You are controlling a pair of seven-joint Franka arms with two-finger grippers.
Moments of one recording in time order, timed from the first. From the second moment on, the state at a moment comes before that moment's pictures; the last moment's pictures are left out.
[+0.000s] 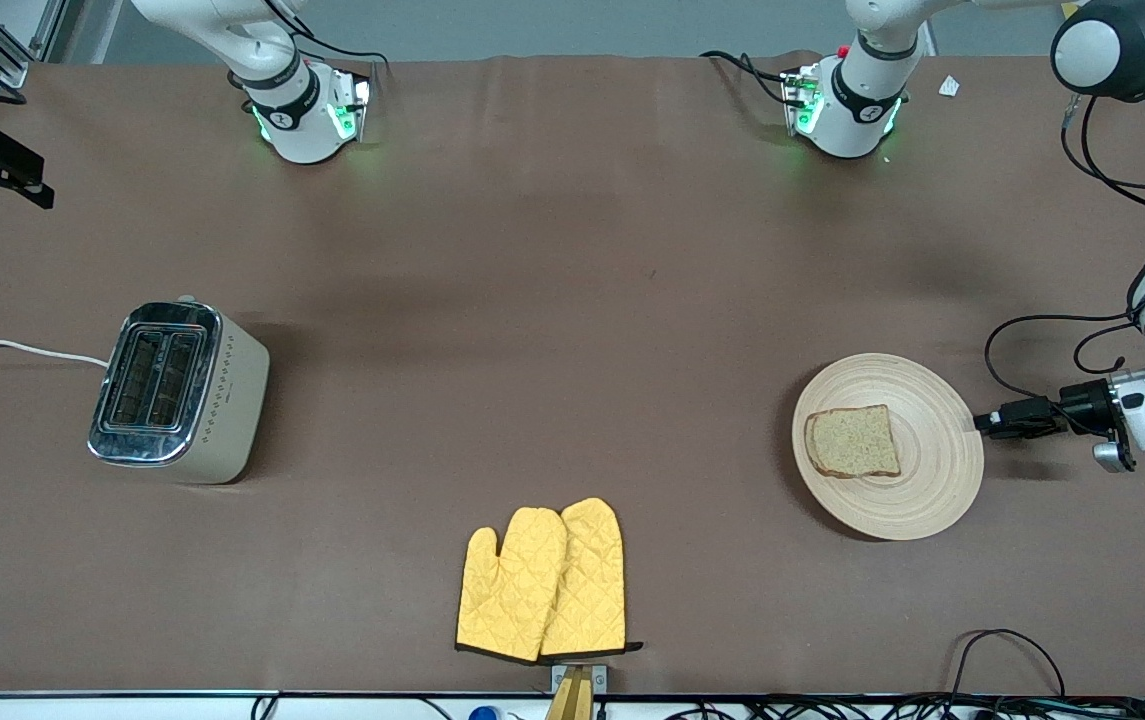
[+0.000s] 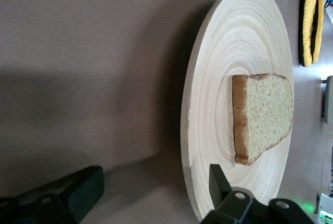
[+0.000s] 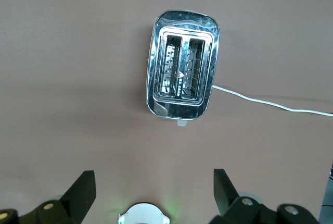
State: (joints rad) left arm 0.44 0.83 0.03 -1.55 -0.81 1.86 0.94; right arm 0.12 -0.06 -0.14 -1.48 -0.05 1.35 -0.11
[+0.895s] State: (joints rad) left arm 0.44 0.84 0.02 -1.54 -0.82 1.79 0.93; right arm 0.12 -0.06 -0.14 -1.48 -0.05 1.35 -0.11
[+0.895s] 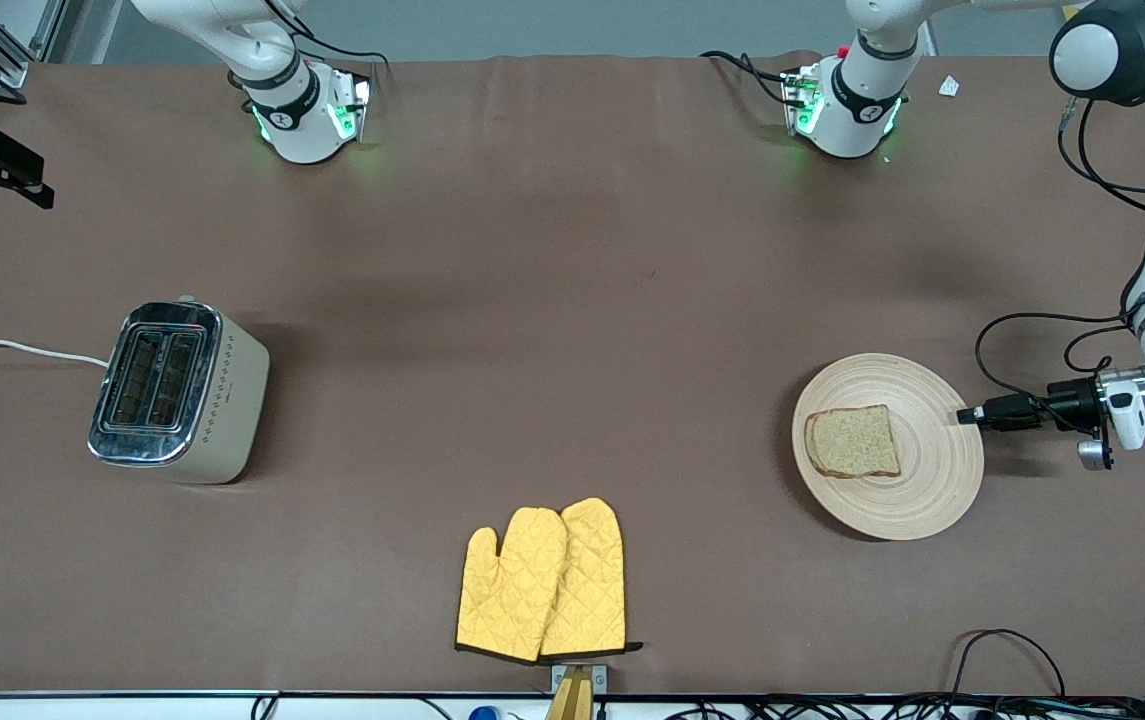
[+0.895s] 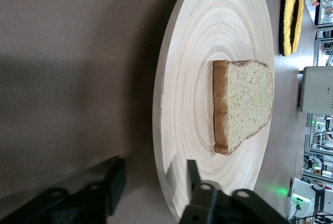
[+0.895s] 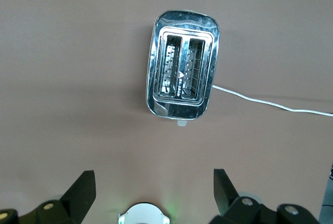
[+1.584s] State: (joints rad) left arm 0.44 0.84 -0.03 -1.52 -0.86 1.70 0.82; right arm 0.12 -0.06 -0.14 -1.48 -0.04 1.35 -0.11
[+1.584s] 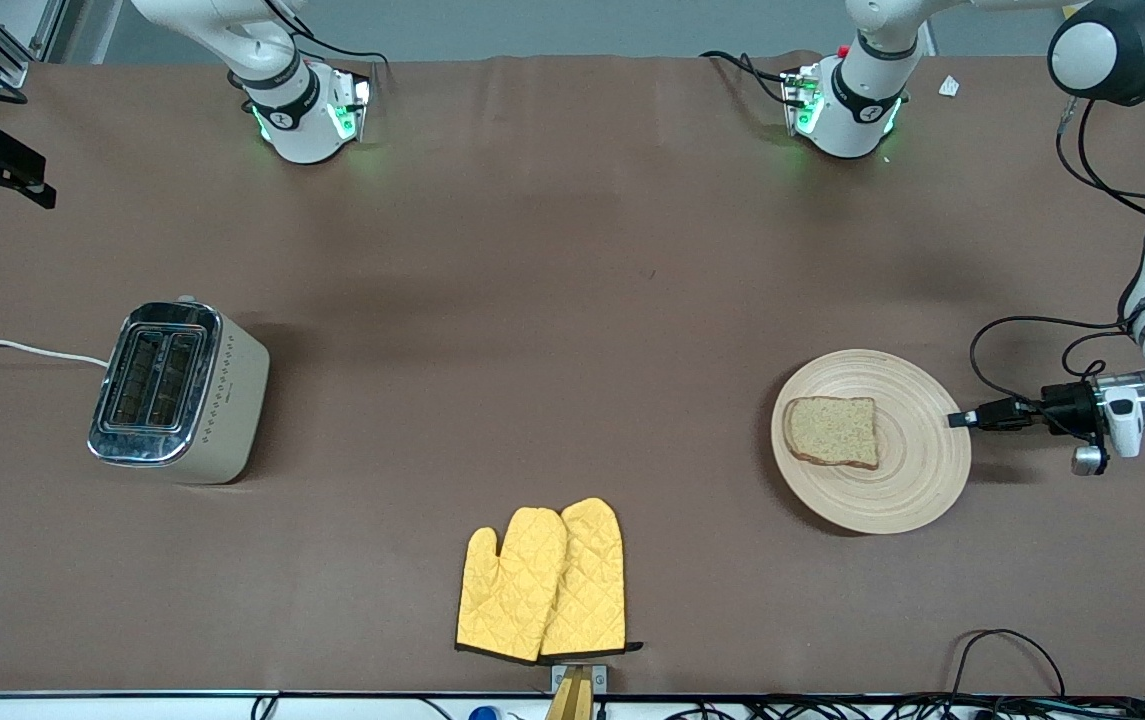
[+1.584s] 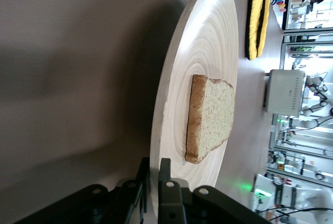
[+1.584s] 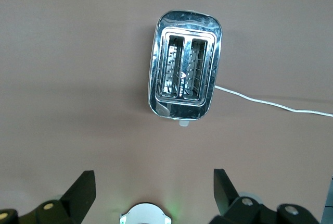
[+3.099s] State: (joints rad) left arm -0.06 0.84 -0.40 -1.53 -1.17 2.13 0.38; right arm 0.12 -0.06 -0.14 -1.48 -0.03 1.35 -0.11
